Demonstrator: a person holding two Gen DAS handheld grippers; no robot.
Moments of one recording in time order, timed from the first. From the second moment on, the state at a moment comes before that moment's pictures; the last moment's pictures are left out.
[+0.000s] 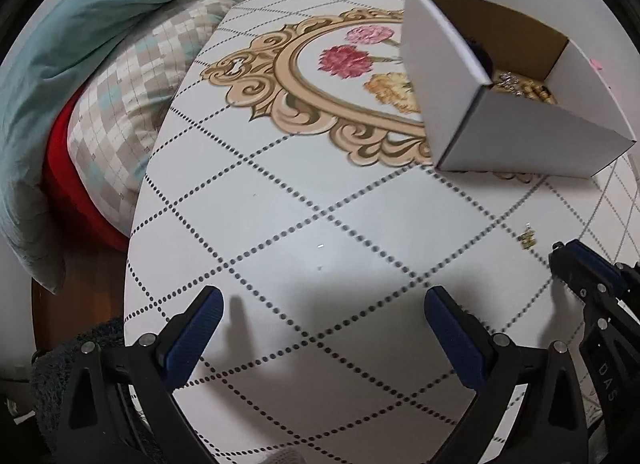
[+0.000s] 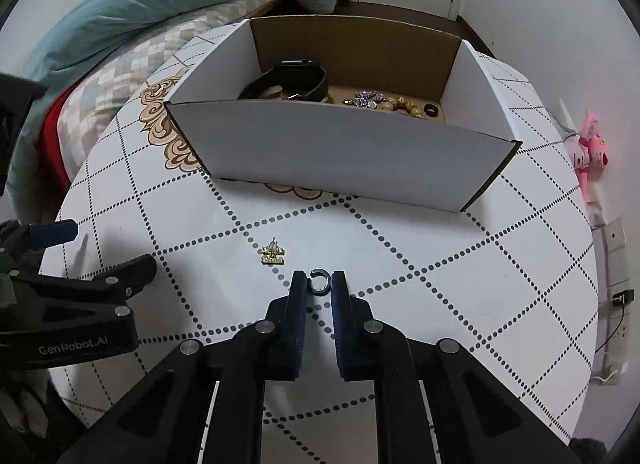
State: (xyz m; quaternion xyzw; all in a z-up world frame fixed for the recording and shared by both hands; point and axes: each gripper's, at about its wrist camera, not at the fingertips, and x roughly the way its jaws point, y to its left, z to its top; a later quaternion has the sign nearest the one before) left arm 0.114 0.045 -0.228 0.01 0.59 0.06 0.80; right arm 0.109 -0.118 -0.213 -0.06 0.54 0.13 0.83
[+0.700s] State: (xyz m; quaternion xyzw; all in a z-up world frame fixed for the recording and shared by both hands) left arm 0.126 -0.052 -0.220 0.01 0.55 -0.02 0.83; right arm 0.114 -0.231 -0.203 0.04 0.54 0.03 0.84
